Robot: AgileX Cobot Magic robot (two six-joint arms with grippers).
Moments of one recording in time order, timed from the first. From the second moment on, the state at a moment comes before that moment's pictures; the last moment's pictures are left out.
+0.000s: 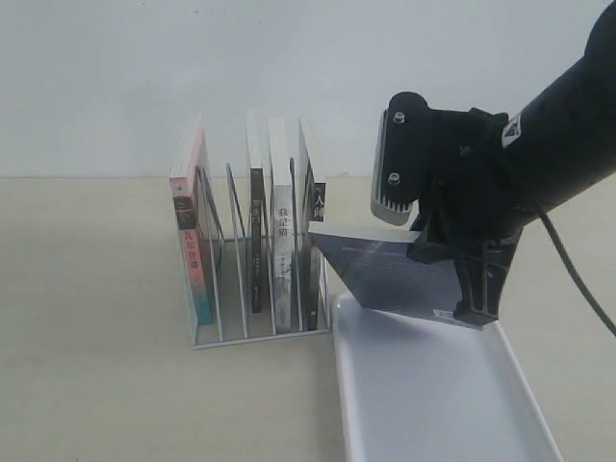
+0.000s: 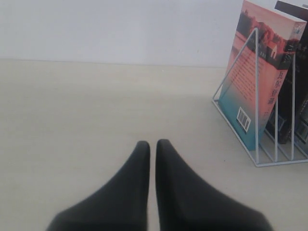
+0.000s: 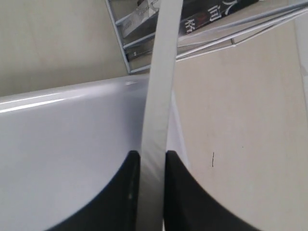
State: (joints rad) left arm -0.02 0.00 0.00 0.00 0.30 -0.06; right arm 0.54 1.44 -1.07 0.10 0.71 -1.03
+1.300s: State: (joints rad) left arm -0.02 0.00 0.00 0.00 0.30 -0.06; right arm 0.54 1.48 -1.07 0.00 0.93 -1.05
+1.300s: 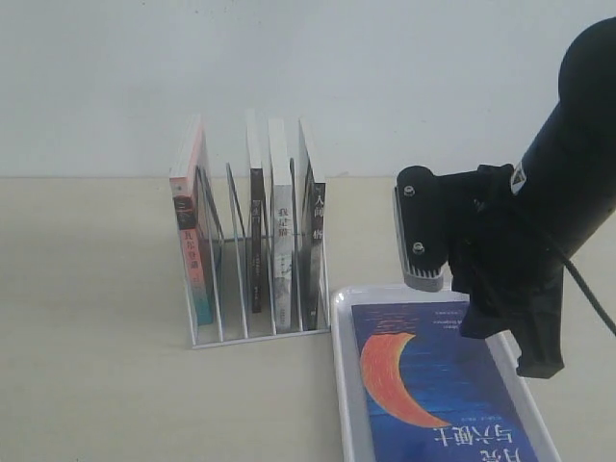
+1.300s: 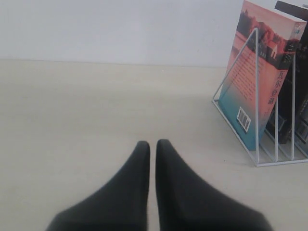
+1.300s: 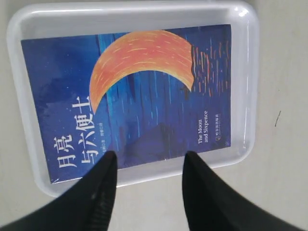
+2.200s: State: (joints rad) left arm -0.02 0.00 0.00 0.00 0.30 -0.06; right arm 0.56 1.24 -1.26 0.01 1.05 -0.76
